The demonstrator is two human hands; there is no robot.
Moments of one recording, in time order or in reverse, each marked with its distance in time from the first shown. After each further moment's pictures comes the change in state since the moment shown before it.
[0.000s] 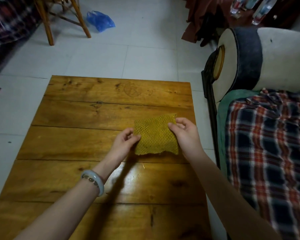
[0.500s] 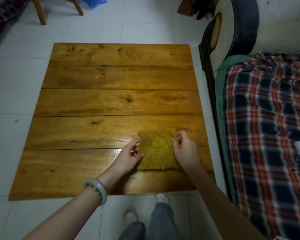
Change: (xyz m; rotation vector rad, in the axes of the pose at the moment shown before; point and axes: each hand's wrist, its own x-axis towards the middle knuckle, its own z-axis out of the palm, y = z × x) left_hand -0.161 -0.121 -0.016 0.341 -0.114 -0.078; right_hand -0.157 0.157 0.006 -0.650 0.086 -0.159
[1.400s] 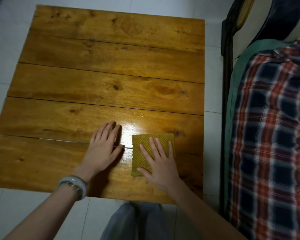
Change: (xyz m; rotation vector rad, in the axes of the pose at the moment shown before) left_hand 0.048 -0.034 0.002 1.045 0.199 0.128; right_hand 0.019 0.091 0.056 -0.685 -0.369 -0.585
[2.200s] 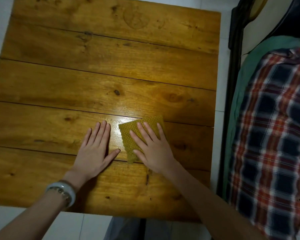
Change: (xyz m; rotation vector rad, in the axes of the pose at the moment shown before) left_hand 0.031 -0.040 0.002 0.157 -0.061 0.007; right_hand 0.098 0.012 -0.025 -0.048 0.083 -0.183
